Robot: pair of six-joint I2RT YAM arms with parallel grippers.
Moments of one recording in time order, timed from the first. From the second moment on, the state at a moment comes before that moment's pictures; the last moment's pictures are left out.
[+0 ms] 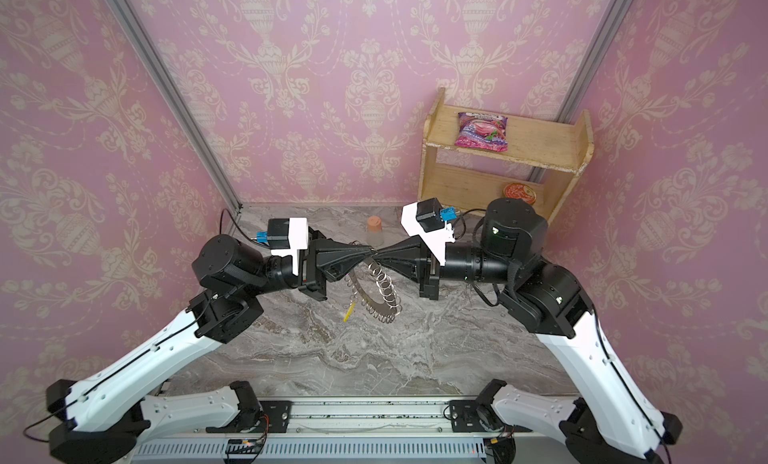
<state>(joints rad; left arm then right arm) -0.88 1.11 1.29 0.22 0.59 -0.07 0.67 1.10 1.69 -0.67 -0.71 -0.10</state>
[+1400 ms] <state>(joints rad) -0.88 1.10 1.48 -0.38 0.50 0.17 0.67 1.23 1.90 -1.13 -0.57 -0.27</state>
